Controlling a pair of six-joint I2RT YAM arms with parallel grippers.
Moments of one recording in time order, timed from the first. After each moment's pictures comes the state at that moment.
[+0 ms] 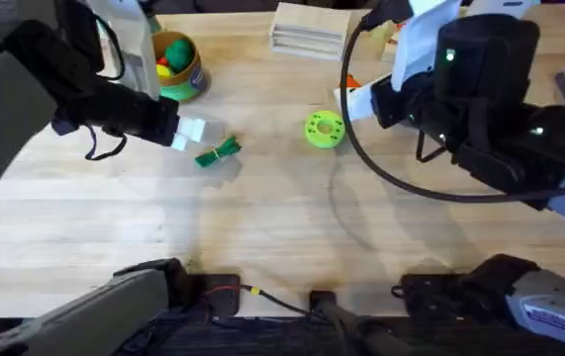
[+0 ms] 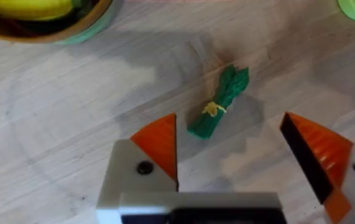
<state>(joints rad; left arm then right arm) 0.19 1.28 0.97 -0.92 0.35 0.46 0.52 1.15 0.67 -0.02 0.28 -0.13</state>
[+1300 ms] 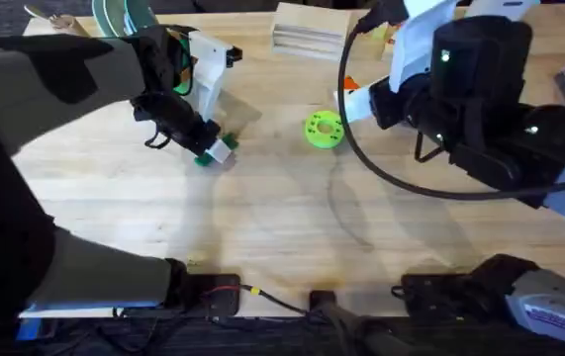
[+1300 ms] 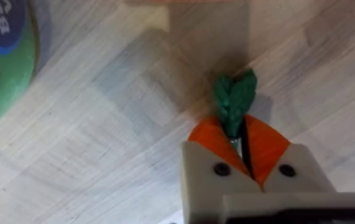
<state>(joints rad) 0.01 1.63 0.97 -0.82 0.19 0.61 0.52 1.16 0.67 -0.02 0.28 -0.13</state>
